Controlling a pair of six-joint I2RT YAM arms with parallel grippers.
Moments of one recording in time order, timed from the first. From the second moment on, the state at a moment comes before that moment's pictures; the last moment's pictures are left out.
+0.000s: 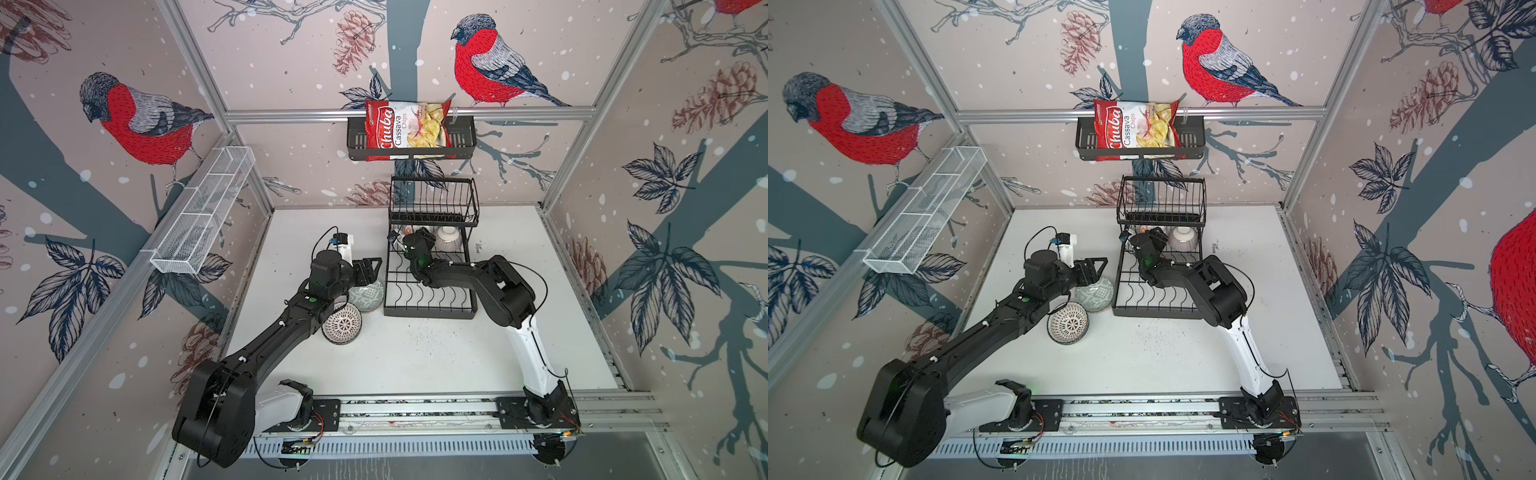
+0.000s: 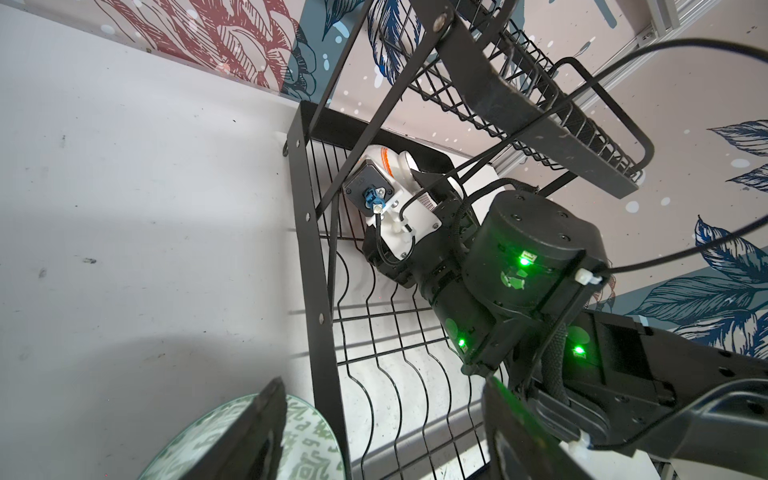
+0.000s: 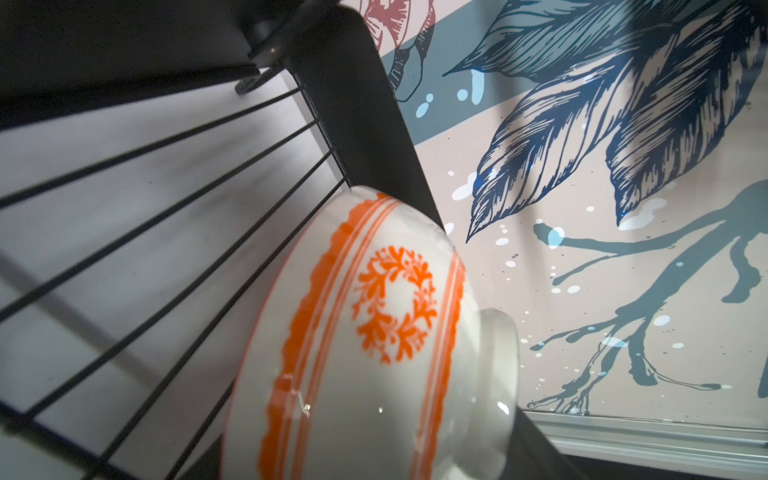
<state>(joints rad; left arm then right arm) -0.37 1.20 0.68 0.14 0.26 -0.52 0.73 2.31 1.48 0.40 0.69 -0.87</state>
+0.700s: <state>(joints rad) -0.37 1.21 0.68 0.14 0.26 -0.52 0.71 2.30 1.48 0.38 0.65 -0.75</state>
